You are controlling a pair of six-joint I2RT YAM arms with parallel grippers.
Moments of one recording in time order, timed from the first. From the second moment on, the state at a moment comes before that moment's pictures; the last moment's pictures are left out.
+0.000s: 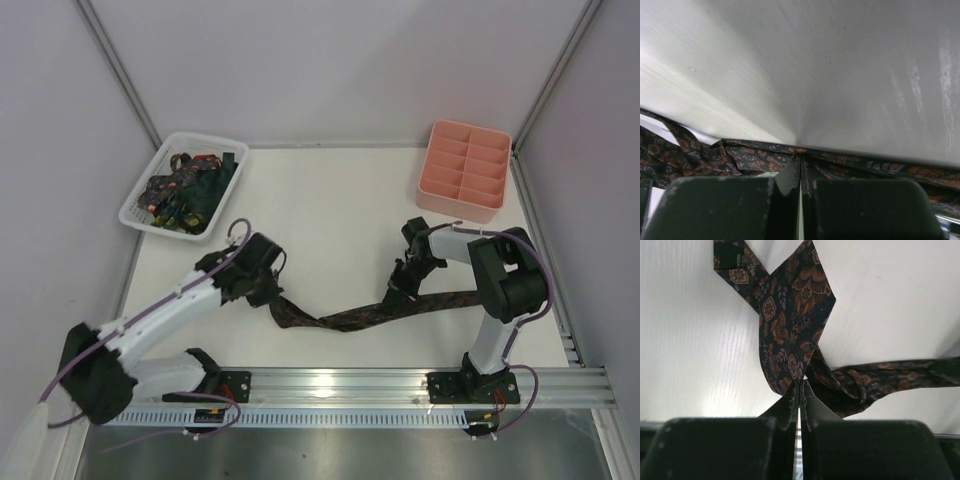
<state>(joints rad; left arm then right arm) -0.68 1.26 0.91 -0.91 -0.17 -1.04 0.35 1.82 0.94 -0.70 -0.54 0.80</state>
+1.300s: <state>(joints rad) -1.16 0.76 0.56 -0.85 -0.27 -1.43 0.39 1.61 0.91 -0.79 -0.46 0.66</state>
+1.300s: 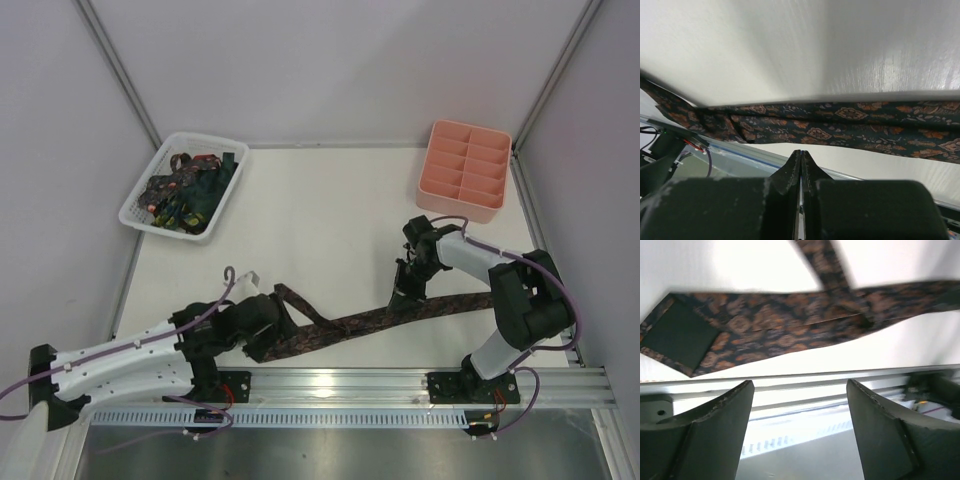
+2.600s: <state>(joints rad) -0.72 1.96 1.34 -1.10 -0.10 -1.13 0.39 1.62 0.87 -0.79 -0.45 0.65</state>
